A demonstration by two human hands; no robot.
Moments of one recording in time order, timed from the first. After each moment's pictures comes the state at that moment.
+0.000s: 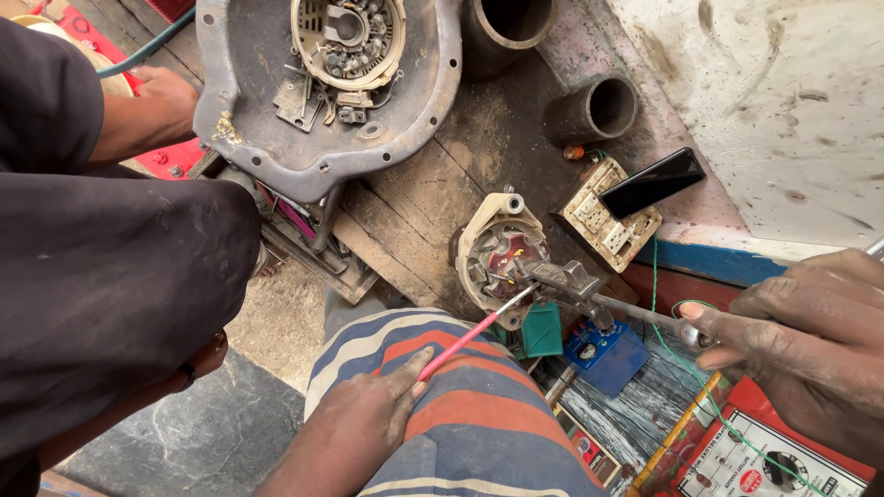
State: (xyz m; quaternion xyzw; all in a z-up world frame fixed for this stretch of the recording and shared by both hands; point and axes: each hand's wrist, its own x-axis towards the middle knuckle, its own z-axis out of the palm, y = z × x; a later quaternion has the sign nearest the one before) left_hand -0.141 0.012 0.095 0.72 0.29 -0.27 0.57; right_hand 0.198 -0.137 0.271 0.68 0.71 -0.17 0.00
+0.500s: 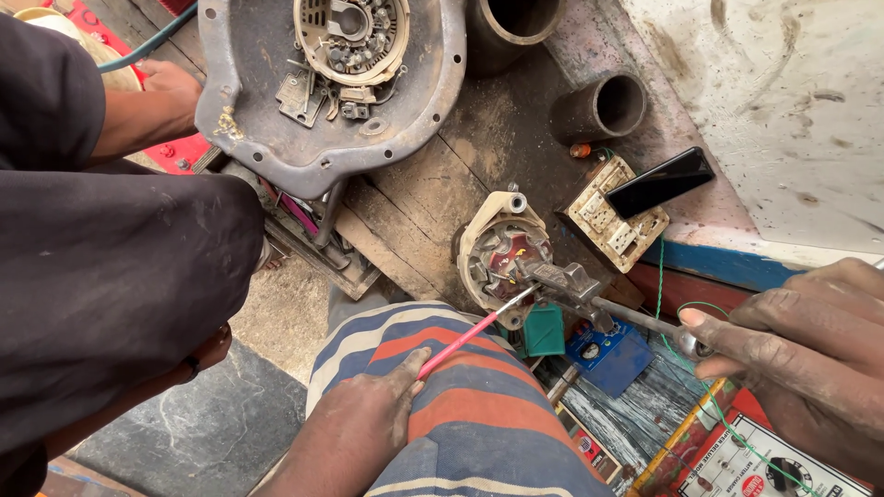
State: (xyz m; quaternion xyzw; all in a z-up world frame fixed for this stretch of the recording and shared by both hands) left_hand -0.136 0.008 0.101 0.77 0.27 -0.26 0.52; right_hand 0.186 -0.126 0.275 0.69 0.71 -0.15 -0.03
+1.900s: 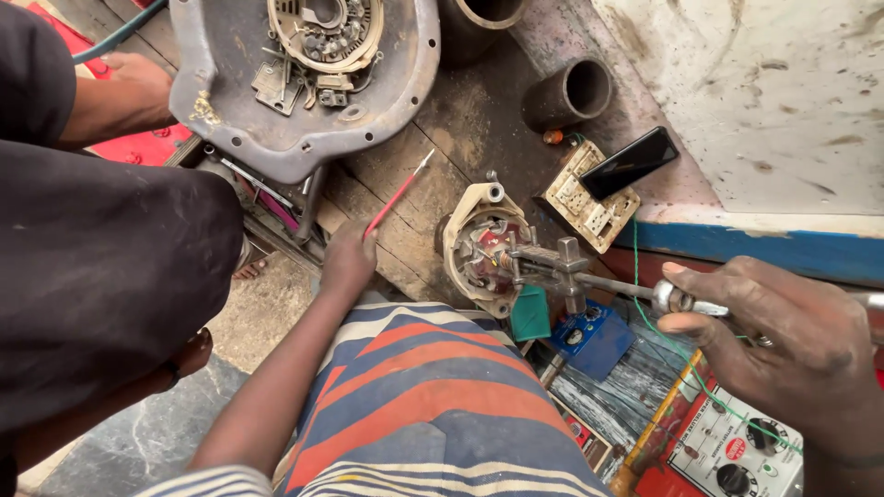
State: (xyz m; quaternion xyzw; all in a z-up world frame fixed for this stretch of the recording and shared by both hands) left_hand -0.080 0.018 -0.182 0.78 0.40 0.11 0.47; right_hand 0.133 -0.152 0.277 0.85 0.51 -0.12 -0.03
